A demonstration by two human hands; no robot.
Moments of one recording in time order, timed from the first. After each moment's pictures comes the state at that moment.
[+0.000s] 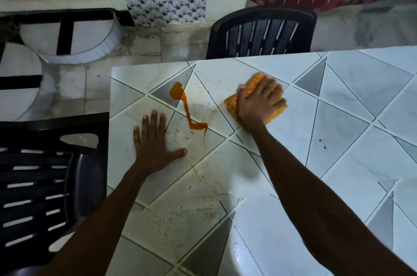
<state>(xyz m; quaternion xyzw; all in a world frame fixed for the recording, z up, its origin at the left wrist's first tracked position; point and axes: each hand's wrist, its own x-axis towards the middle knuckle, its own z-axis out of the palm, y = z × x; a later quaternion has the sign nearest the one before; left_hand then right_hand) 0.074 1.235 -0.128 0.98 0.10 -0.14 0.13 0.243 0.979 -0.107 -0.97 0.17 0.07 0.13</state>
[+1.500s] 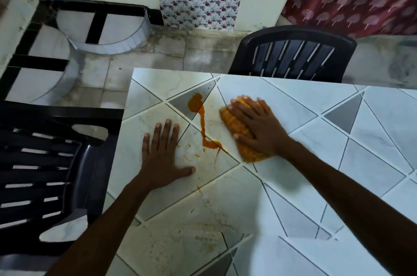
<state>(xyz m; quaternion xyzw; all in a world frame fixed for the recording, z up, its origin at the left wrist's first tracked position) 0.073 1.235 -0.124 0.98 0.09 -0.13 0.13 0.273 0.959 -0.115 -0.88 -0.47 0.08 0.05</state>
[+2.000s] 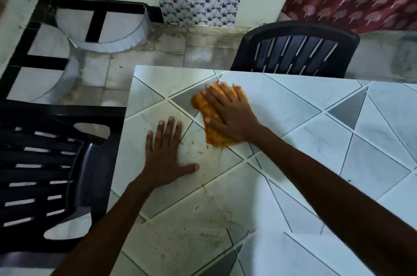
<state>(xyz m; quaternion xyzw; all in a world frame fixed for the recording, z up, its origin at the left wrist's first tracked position) 0.070 1.237 -0.125 0.98 0.09 -0.11 0.15 0.265 1.046 -0.116 -0.88 -0.47 0.06 0.06</state>
